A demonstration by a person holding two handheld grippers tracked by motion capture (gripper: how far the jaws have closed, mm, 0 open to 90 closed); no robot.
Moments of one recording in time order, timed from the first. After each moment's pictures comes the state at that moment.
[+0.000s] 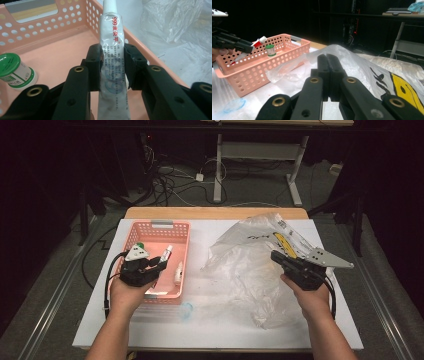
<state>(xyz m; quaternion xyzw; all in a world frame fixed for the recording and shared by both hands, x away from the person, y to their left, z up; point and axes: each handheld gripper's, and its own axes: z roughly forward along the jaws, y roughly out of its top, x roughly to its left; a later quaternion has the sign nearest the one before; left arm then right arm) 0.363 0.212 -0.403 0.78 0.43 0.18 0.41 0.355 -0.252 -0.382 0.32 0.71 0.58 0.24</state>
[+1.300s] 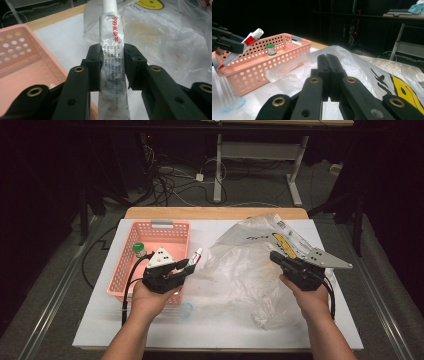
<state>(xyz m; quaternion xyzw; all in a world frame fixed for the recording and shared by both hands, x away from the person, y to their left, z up) 0.337 0.144 -0.378 0.80 0.35 0.15 0.47 0.354 -0.249 -0.382 0.32 0.71 0.58 0.24</state>
